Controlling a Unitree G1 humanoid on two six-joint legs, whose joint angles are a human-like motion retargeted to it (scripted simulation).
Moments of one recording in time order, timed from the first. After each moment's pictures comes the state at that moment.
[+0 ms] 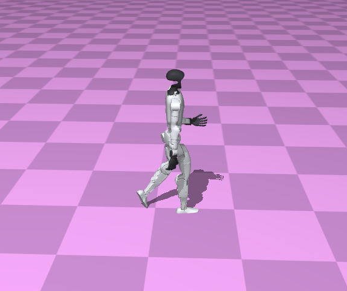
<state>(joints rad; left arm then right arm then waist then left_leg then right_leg) 0.21 -0.12 0.07 0.48 -0.72 -0.43 -0.46 0.04 -0.23 -0.33 1.60 -0.88 -0.02 0.05 -0.35 0.02 -0.11 -0.07 -0.07 0.07 0.76 0.40 -0.15 -0.20 -0.11 -0.25 0.04 0.02 -0.05</state>
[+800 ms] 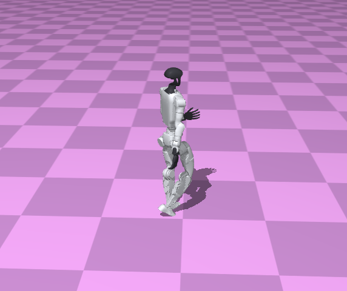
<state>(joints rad) 0.06 -0.06 0.08 0.48 -0.69 -0.41 -0.42 0.15 -0.19 -0.33 1.64 -1.00 -0.03 -0.05 -0.19 0.11 -0.06 -0.12 -0.03 0.23 0.13 -0.12 0.19 -0.26 0.03 -0.28 0.74 0.08 -0.02</state>
